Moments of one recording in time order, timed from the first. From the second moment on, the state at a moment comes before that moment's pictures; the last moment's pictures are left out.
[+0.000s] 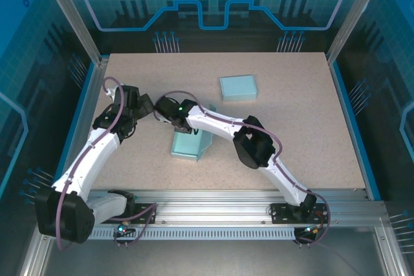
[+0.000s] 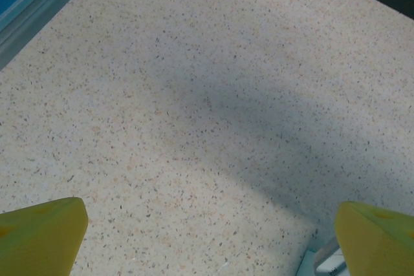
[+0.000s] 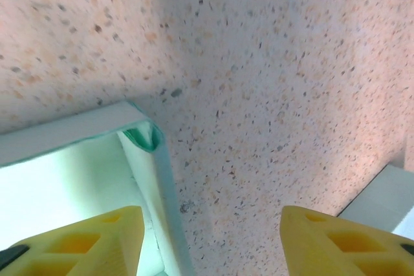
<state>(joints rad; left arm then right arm) -0.14 1.14 0.92 -0.57 -0.33 -0.61 0.96 2.42 2.14 -0.96 0.51 -0.41</state>
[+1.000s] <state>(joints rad) -0.49 1.27 0.59 -0.60 -0.08 -0.82 0.83 1.42 1.49 -0.95 0.50 0.25</state>
